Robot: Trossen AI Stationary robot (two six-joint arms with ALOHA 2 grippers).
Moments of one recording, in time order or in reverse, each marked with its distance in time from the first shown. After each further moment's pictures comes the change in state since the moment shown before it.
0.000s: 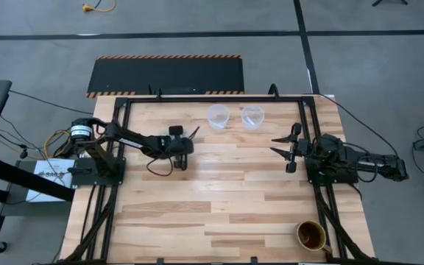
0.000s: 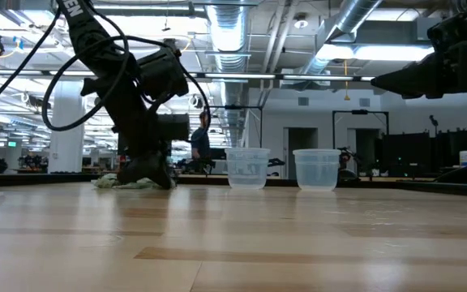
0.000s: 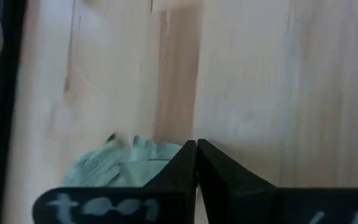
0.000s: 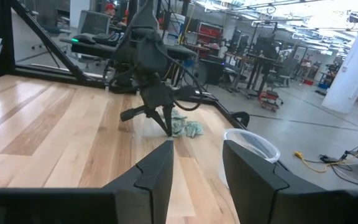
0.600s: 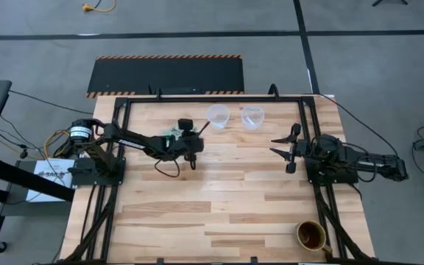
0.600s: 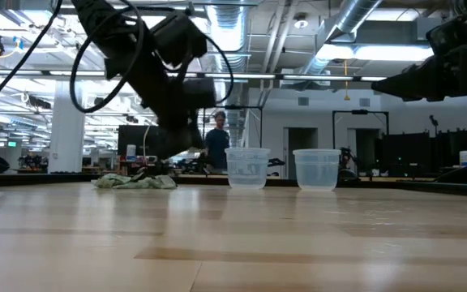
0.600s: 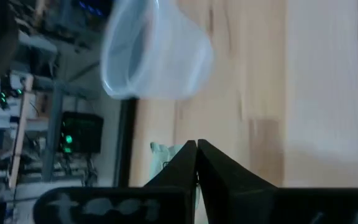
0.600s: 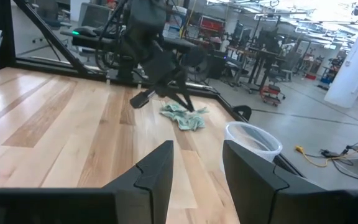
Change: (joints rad) left arm -0.051 -0.018 0.121 0.178 -0.204 0.237; right arm 0.000 0.000 0.000 -0.029 0.000 0.001
